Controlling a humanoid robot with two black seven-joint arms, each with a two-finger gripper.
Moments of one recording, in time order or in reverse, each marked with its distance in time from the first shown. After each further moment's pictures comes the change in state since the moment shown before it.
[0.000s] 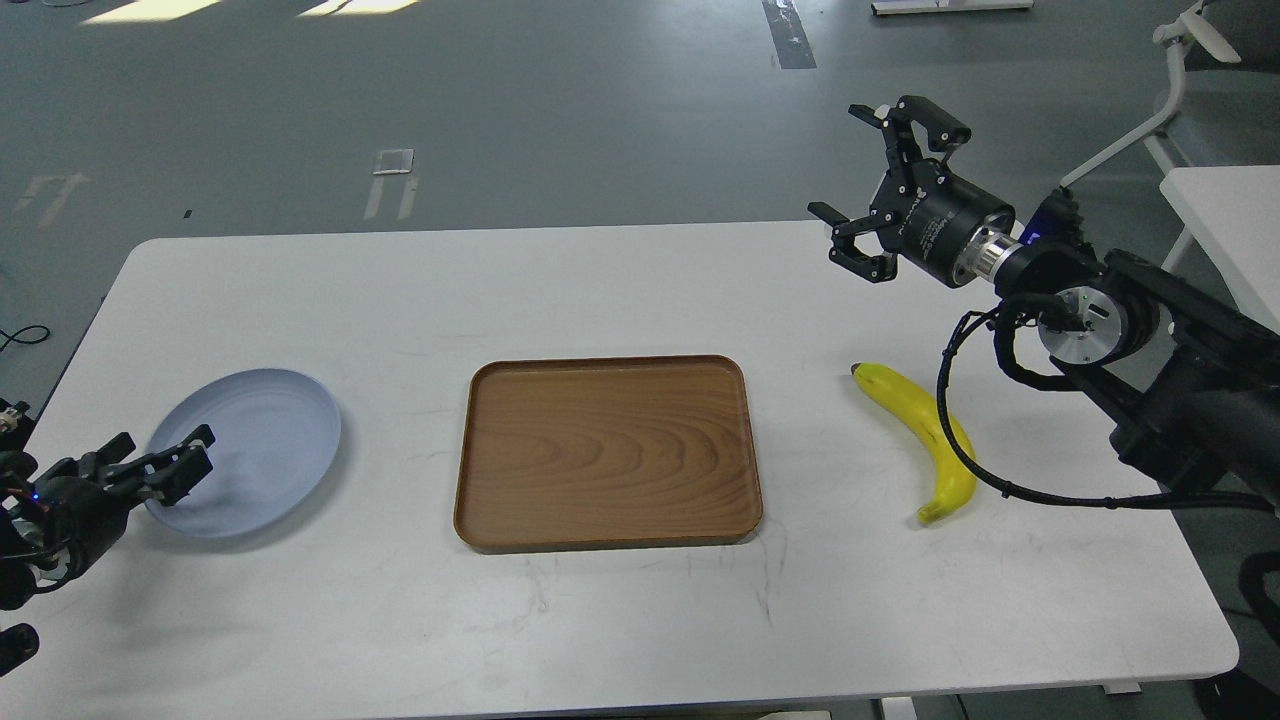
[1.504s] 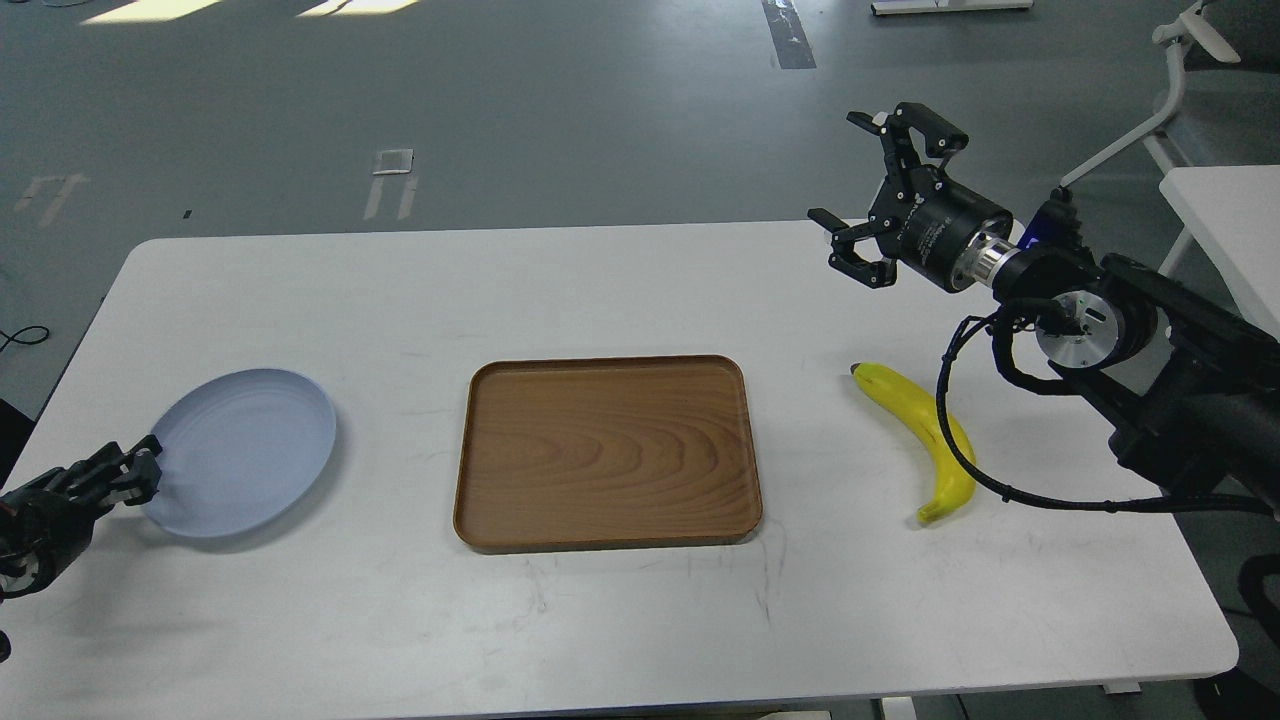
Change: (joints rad) left arm 0.006 -0.019 0.001 0.106 -0.050 -0.066 -0.001; right arm -0.003 0.001 -0.011 -0.001 0.000 -0.008 0.000
